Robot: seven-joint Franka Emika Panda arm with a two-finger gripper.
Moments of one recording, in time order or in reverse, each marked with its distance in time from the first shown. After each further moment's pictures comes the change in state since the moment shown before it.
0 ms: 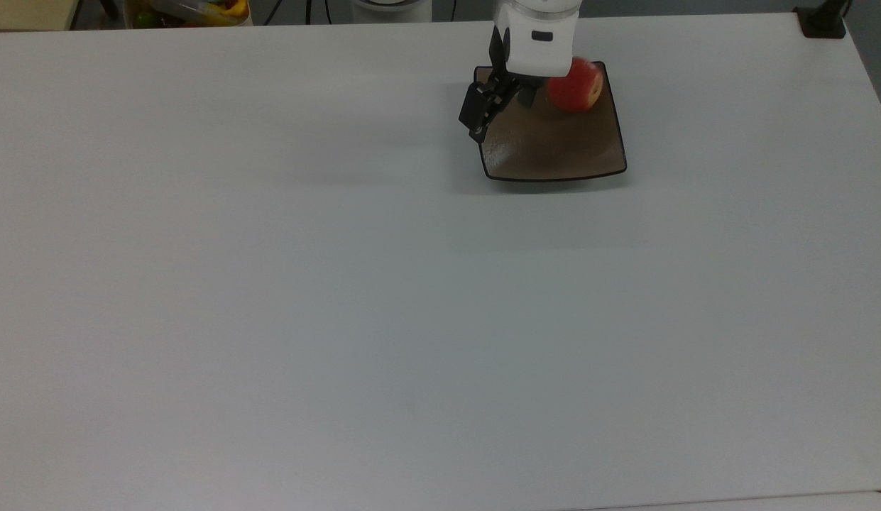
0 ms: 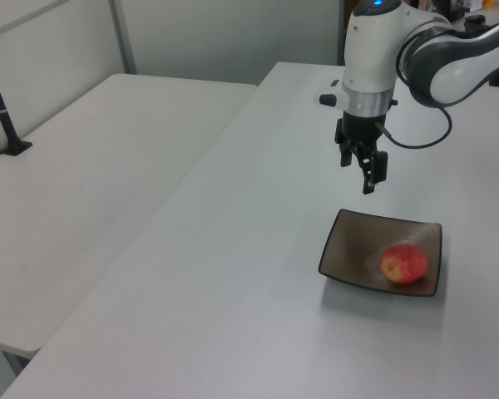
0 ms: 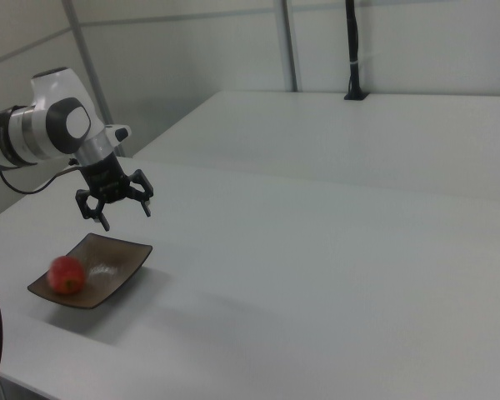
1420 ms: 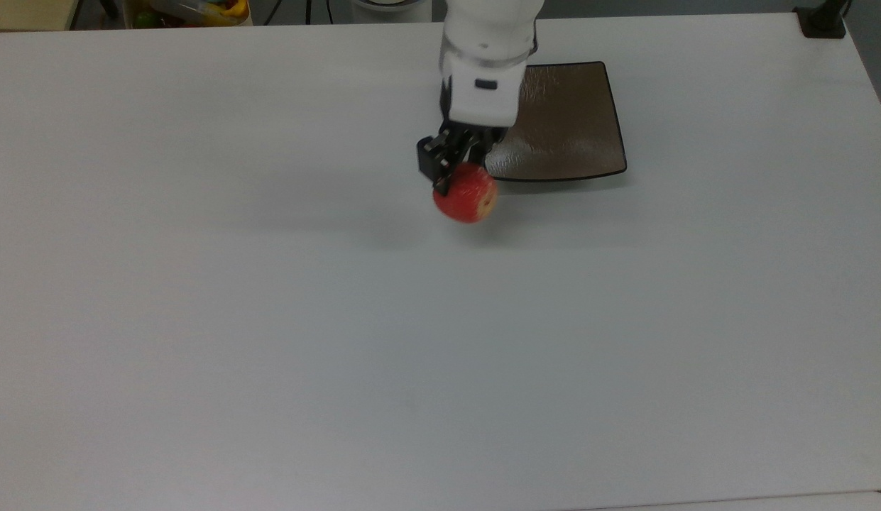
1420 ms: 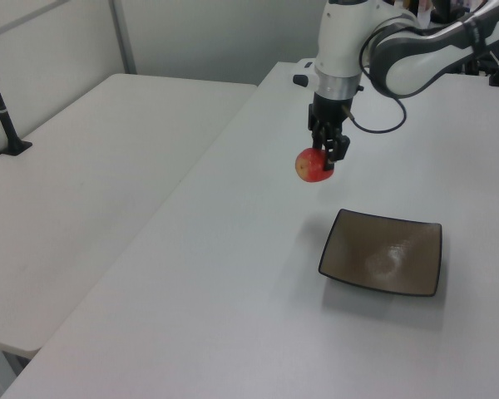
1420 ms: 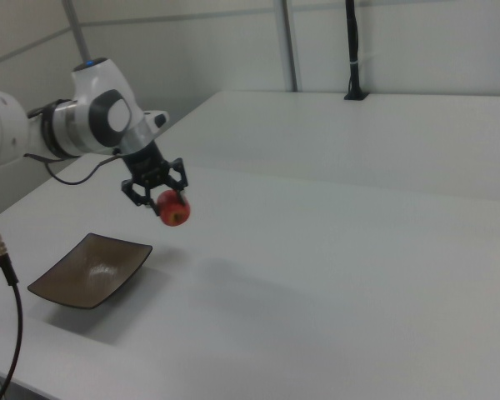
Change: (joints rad) arm -0.088 0.121 -0.008 0.136 -0.072 0.071 -0.083
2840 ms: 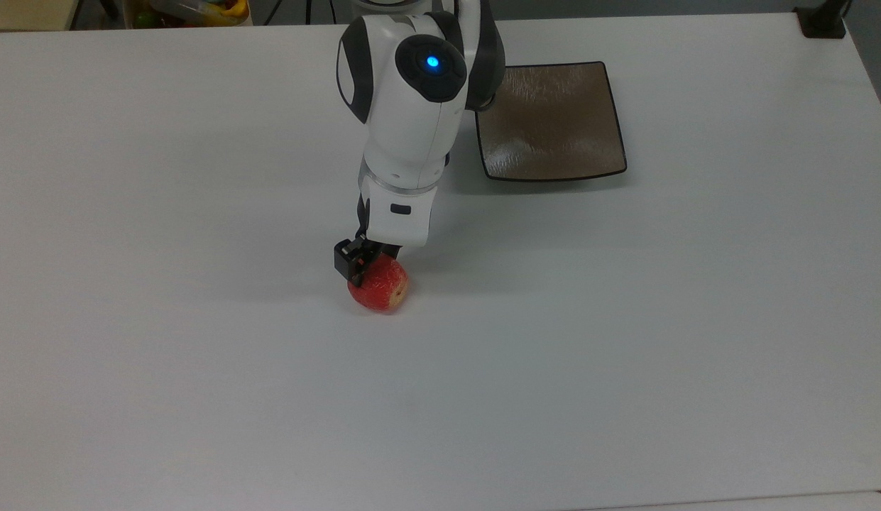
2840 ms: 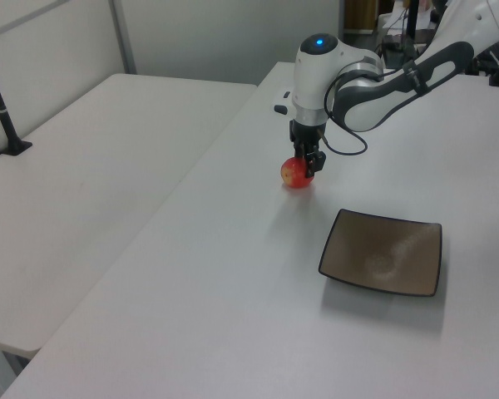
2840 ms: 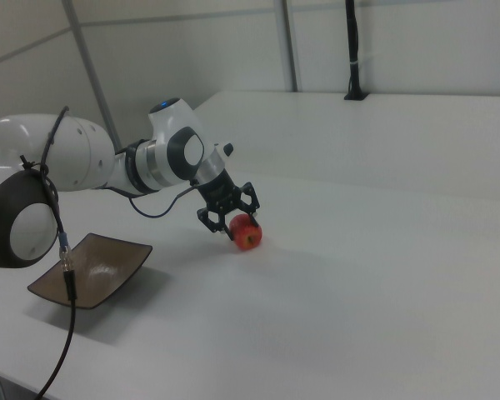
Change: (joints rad) arm -0.011 0.309 -0.157 0.192 -0.156 0.136 -0.096
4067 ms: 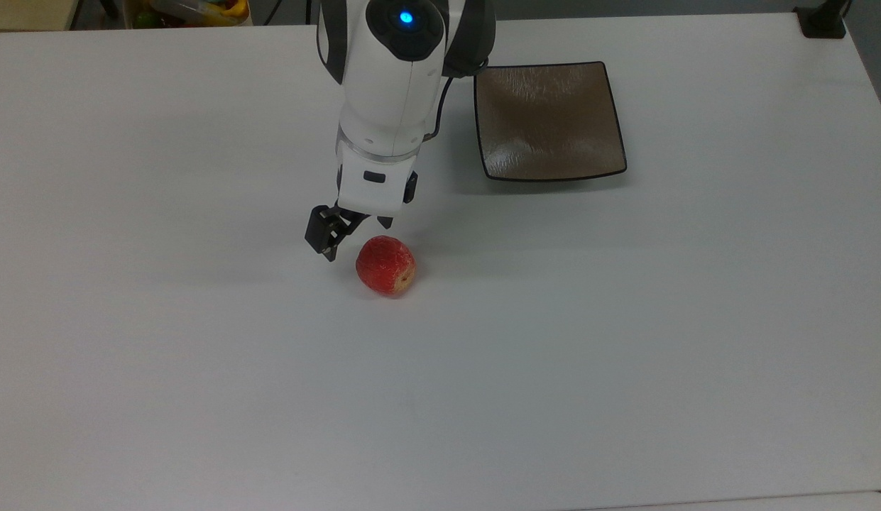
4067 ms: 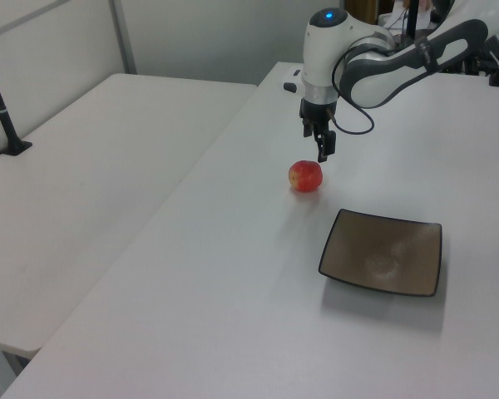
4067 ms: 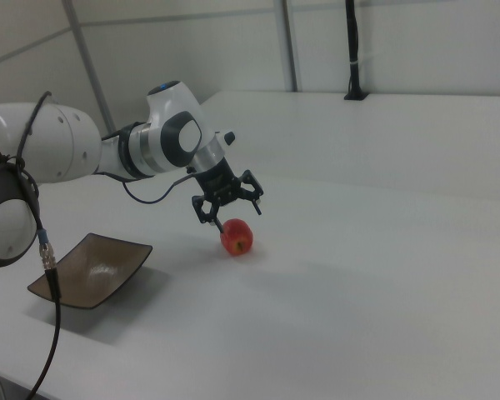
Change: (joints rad) arm -0.014 -0.093 -0.013 -0.036 0.059 -0.073 -0.007
